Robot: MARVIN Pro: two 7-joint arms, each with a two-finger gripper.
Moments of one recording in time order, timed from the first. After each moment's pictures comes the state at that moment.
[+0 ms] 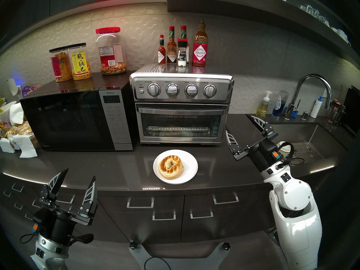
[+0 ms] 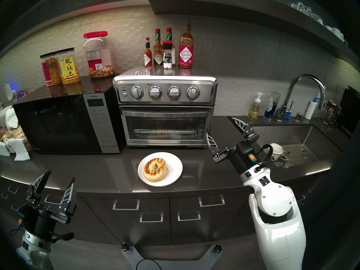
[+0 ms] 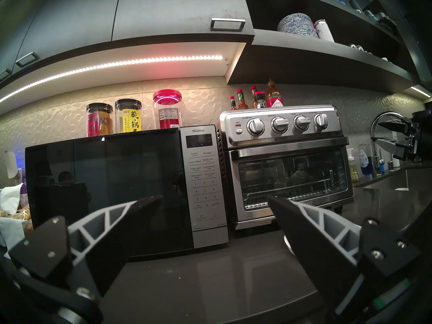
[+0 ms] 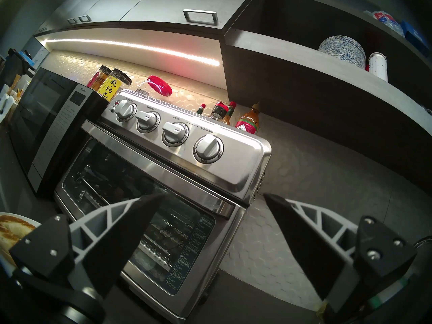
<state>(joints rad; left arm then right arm) 2.68 -1.56 -2.01 -2.38 -0.40 -0.54 -0.41 -1.83 -1.29 1.71 -2.11 -0.03 -0.26 0.35</state>
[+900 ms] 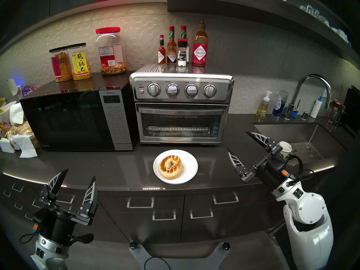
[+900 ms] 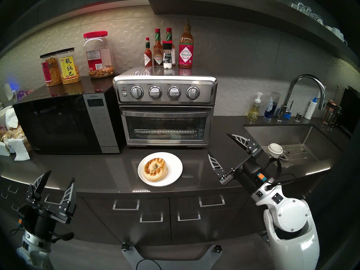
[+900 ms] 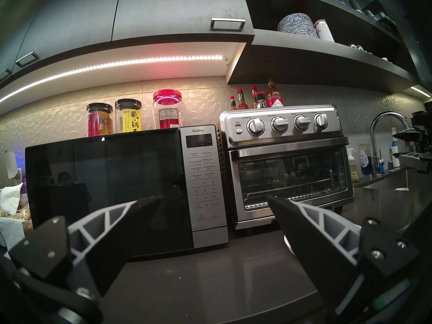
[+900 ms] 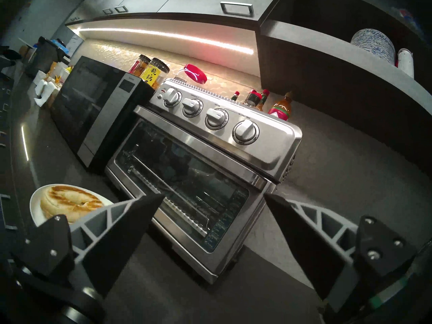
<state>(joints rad) 2.68 -1.56 -2.01 -2.38 -0.40 -0.54 -0.41 -2.03 -1.22 1.81 -2.19 0.02 -0.28 0.51</state>
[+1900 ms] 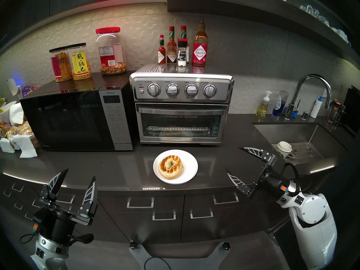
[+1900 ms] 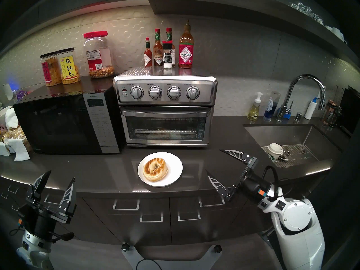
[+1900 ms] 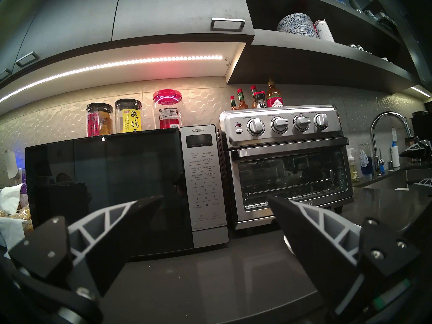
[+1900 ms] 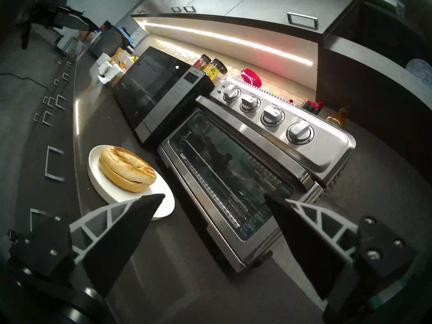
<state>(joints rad) 2.68 -1.56 -2.01 -2.38 -0.40 -0.54 -0.41 -2.02 -1.11 1.85 -2.07 0.01 -0.53 0.70</state>
